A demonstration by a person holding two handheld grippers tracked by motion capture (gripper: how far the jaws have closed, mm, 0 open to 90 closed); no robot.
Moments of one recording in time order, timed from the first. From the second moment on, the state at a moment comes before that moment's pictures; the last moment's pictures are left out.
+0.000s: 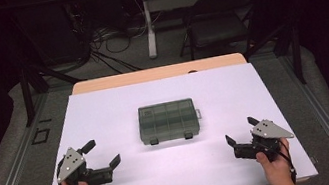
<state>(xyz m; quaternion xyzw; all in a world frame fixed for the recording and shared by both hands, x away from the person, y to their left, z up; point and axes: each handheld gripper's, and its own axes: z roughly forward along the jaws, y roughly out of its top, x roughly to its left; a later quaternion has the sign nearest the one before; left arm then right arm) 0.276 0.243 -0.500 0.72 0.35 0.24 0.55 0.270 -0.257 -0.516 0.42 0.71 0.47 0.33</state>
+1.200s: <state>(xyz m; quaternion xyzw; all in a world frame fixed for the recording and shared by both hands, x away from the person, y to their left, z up) 0.346 0.197 -0.486 0.76 0.41 0.19 0.46 0.336 -0.205 -0.492 0.39 0.76 0.42 0.29</state>
